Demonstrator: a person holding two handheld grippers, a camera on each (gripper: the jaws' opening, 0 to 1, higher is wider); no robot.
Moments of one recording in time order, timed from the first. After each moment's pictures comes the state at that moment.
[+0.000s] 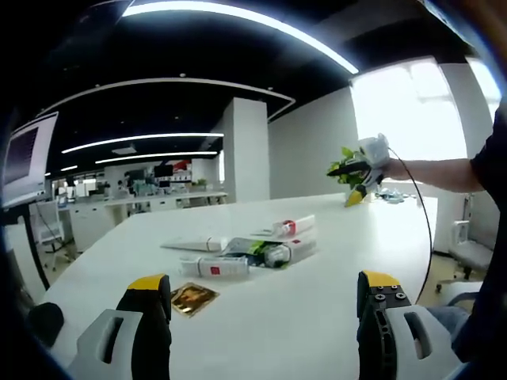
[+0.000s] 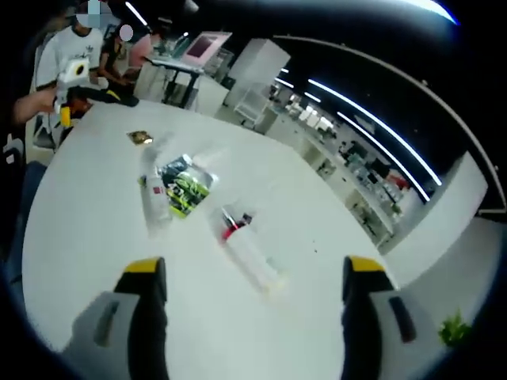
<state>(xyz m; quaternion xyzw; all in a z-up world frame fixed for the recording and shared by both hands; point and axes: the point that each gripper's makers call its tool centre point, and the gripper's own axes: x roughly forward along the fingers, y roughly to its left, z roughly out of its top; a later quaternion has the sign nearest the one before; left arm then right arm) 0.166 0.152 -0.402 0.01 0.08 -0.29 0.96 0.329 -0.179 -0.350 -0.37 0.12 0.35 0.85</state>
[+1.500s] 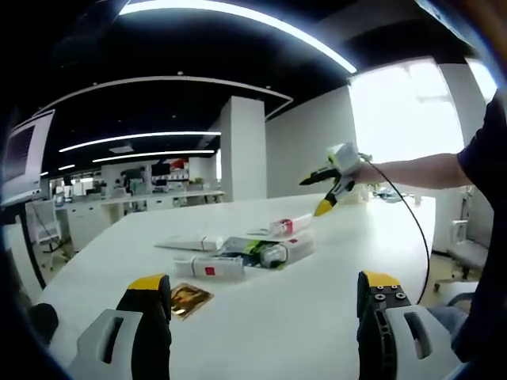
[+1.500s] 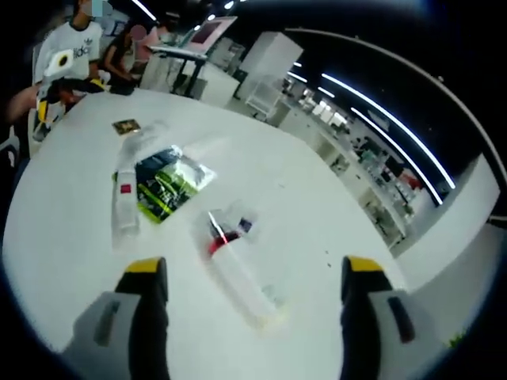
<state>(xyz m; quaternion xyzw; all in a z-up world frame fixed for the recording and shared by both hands) 0.173 0.144 -0.405 0.01 0.08 -0.29 0.95 0.395 -0.145 -0.383 -0.38 0.15 0.38 0.83</state>
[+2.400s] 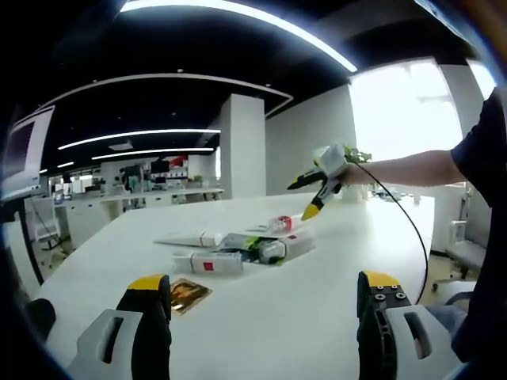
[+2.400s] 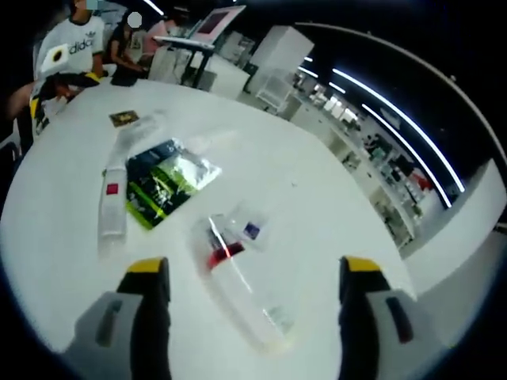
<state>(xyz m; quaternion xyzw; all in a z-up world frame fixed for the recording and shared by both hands) 0.174 0.141 -0.411 0.00 0.08 -0.30 0.95 0.416 -0.124 -0.406 -0.39 0.17 0.40 0.81</state>
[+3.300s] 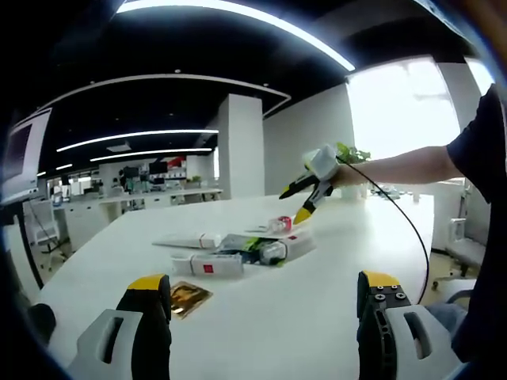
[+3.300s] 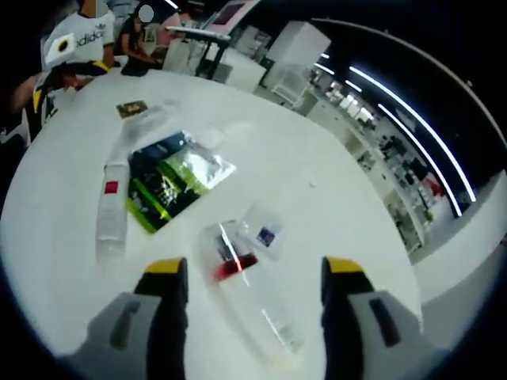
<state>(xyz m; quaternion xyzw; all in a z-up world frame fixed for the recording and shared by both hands) 0.177 0.142 -0.408 0.01 0.08 -0.30 0.95 0.419 -0.101 -0.420 -0.41 0.19 0.43 0.78</state>
